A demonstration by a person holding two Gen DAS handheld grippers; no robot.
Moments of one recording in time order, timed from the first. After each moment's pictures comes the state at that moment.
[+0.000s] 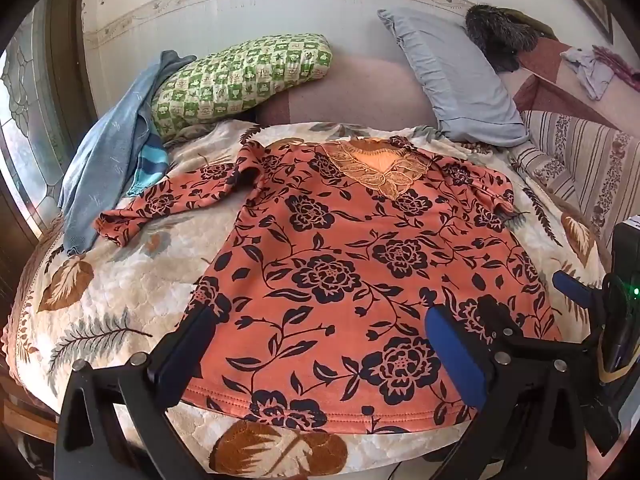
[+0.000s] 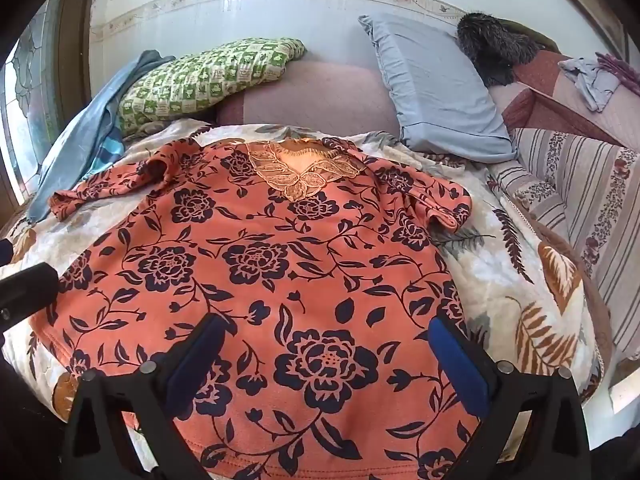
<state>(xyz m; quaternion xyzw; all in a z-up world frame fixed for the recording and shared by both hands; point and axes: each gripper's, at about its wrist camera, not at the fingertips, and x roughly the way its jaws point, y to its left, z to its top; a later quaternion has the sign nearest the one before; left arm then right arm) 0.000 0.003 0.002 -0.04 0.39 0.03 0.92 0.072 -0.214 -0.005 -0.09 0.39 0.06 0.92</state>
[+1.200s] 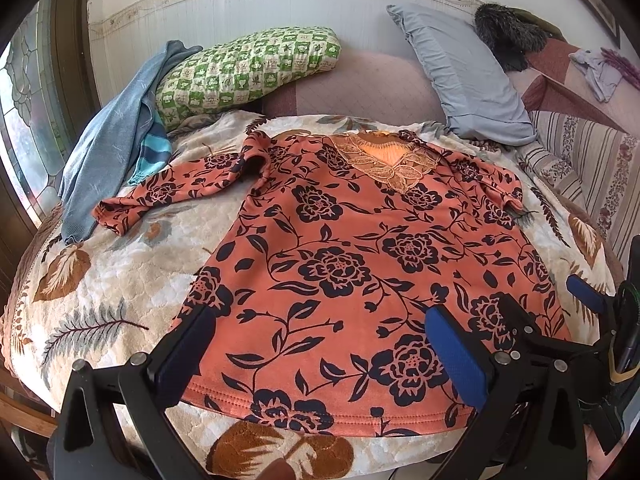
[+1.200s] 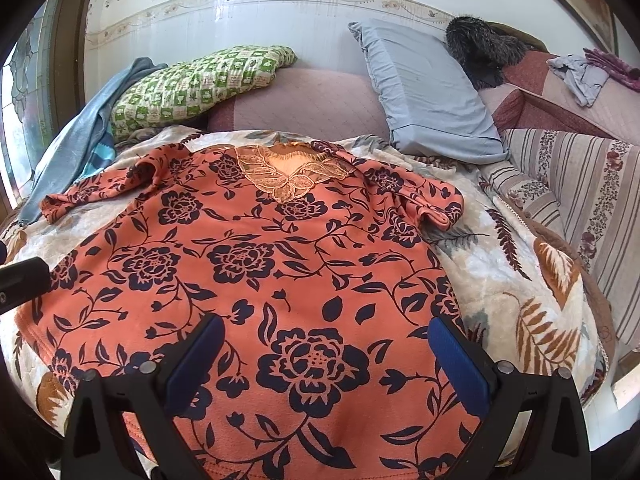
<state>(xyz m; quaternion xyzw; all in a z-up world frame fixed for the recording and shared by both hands) 0.002 0.004 -0.019 -0.03 0.39 0.04 0.92 0.071 -0.224 -0.022 -0.08 0.36 0.04 0.93</state>
